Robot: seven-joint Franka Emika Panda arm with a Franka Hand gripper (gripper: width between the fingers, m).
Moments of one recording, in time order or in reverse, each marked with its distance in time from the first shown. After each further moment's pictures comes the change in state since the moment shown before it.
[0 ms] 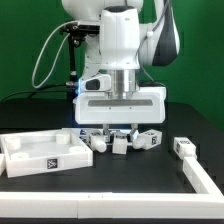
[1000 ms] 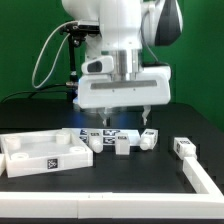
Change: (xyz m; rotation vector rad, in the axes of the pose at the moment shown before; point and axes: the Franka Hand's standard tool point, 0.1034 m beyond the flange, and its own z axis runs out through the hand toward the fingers) arm 0.022 0.014 -0.059 0.043 -0.010 -0.046
